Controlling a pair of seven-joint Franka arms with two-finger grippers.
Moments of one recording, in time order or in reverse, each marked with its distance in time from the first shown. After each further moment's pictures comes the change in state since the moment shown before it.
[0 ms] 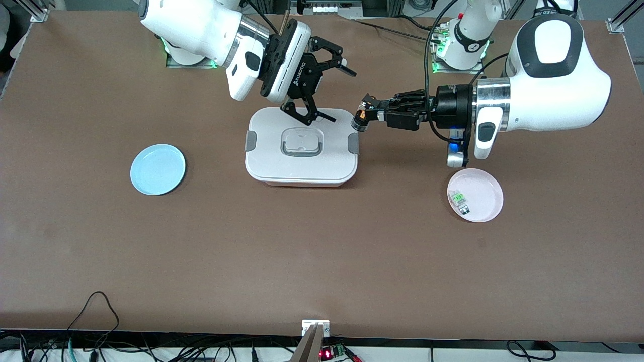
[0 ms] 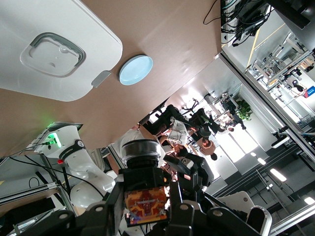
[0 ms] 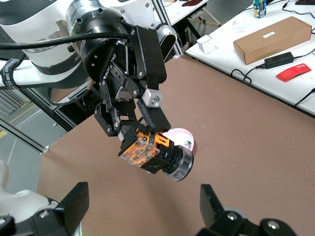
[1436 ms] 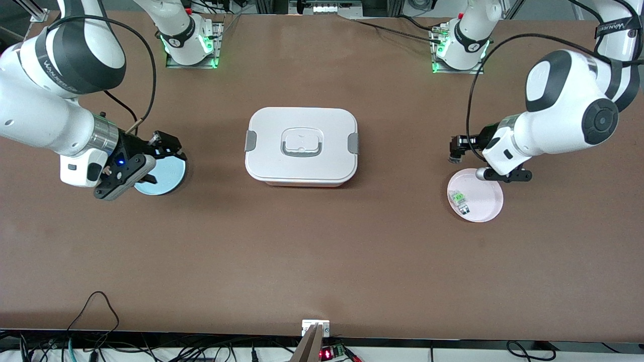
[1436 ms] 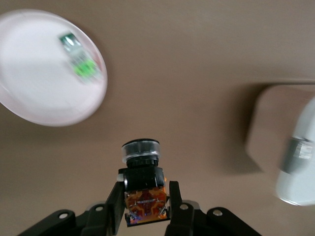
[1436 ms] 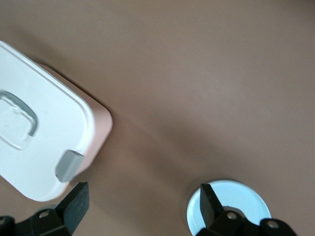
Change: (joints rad) left arm 0.056 0.020 0.103 -0.186 1.056 -0.001 0.621; right arm -0.019 -0.042 -0.598 0.000 -0.544 -0.693 0.218
